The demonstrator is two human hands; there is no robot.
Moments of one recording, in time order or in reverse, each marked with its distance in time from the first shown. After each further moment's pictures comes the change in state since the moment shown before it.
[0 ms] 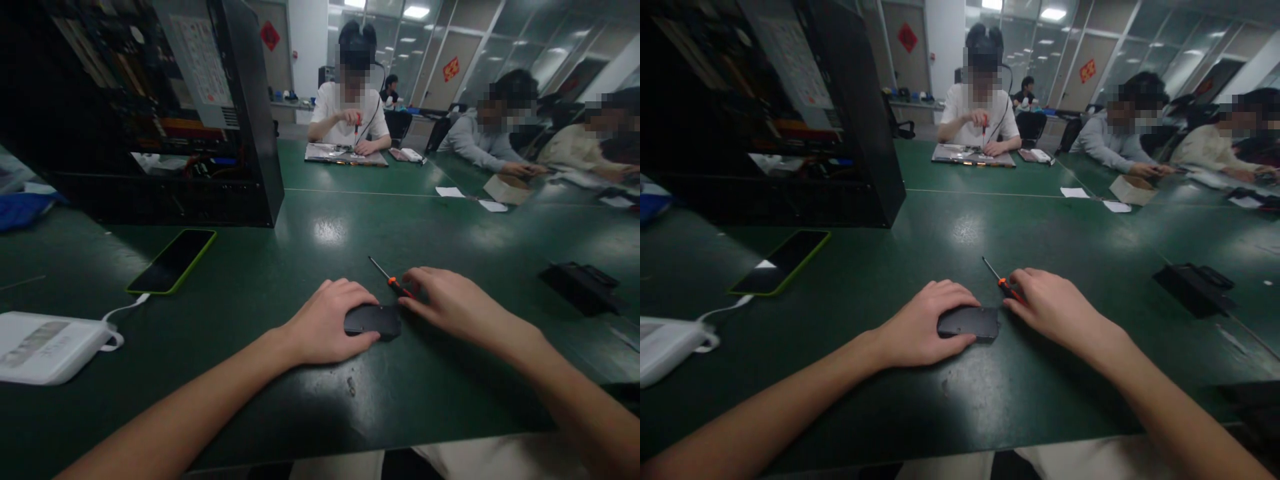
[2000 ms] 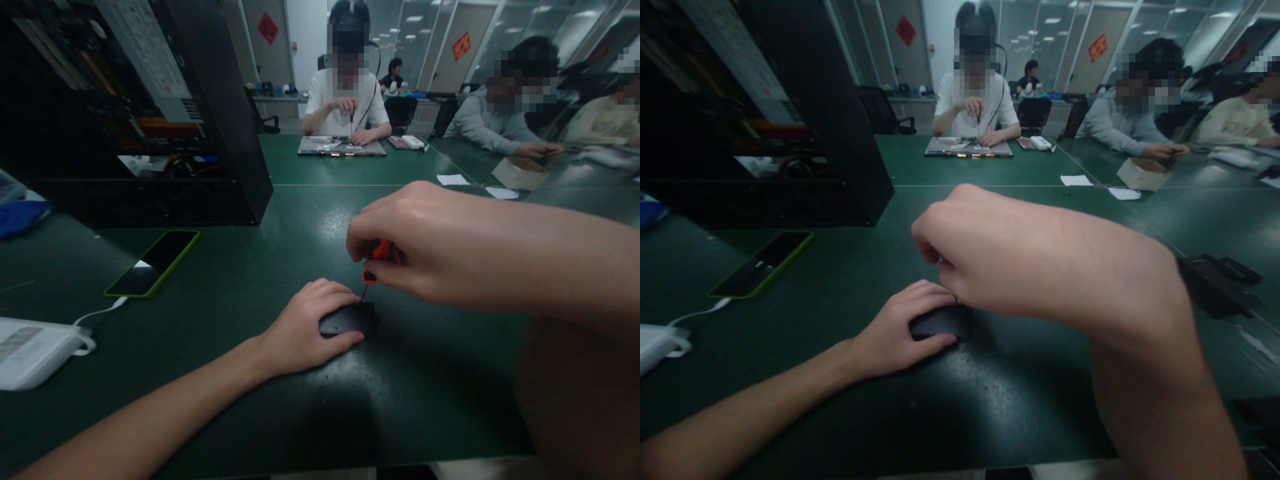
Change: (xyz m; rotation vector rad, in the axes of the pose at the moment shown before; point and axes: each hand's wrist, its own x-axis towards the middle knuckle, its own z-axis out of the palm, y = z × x) left_hand 0.006 -0.002 0.014 0.014 0.129 0.001; right_hand 0.029 -0.034 -0.112 -0.048 0.232 -0.561
